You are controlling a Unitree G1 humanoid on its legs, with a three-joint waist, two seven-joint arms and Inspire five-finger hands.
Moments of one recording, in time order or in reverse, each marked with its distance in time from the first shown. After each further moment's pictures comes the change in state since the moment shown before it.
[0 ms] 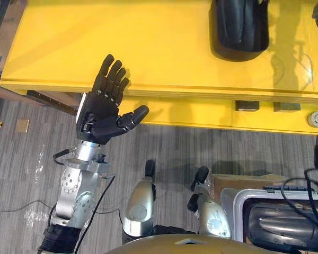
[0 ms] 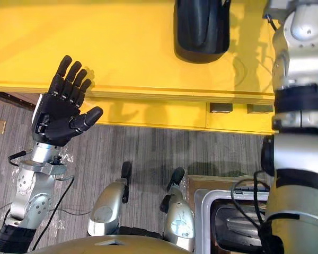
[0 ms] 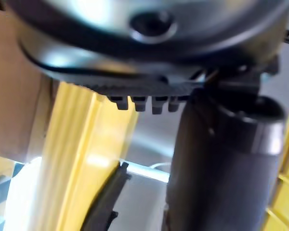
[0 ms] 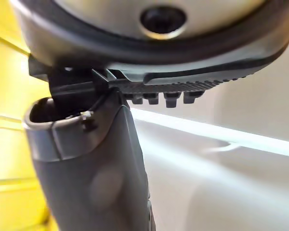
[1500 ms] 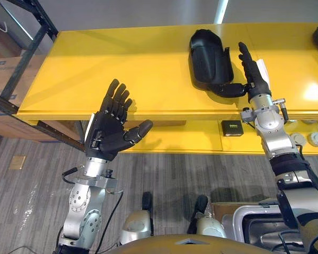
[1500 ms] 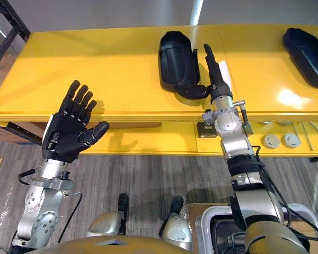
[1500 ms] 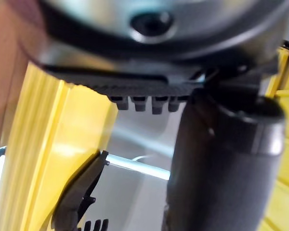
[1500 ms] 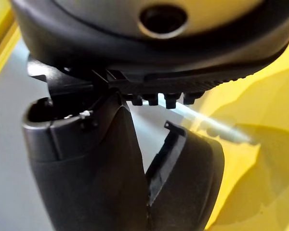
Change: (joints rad) left arm 0.131 -0.121 -0.033 0.008 0.082 0.046 0.028; right arm 0.390 0.279 0.087 0.187 -0.277 0.073 0.100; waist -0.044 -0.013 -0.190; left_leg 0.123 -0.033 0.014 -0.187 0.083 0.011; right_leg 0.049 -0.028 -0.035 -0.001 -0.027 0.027
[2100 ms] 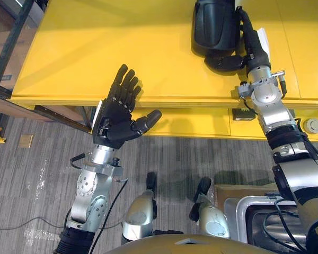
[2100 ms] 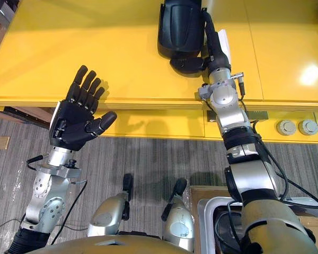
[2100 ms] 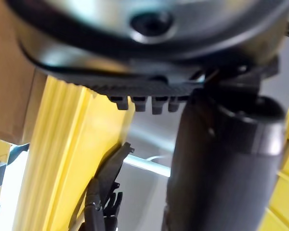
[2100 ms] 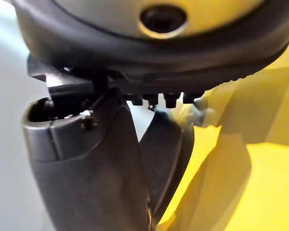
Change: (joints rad) left arm -0.146 0.002 -0.034 0.035 -0.008 -0.005 0.001; right arm -0.266 -0.002 0.081 0.138 0.021 0.001 -0.058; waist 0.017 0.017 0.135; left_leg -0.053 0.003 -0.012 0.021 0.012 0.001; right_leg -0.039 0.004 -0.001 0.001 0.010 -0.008
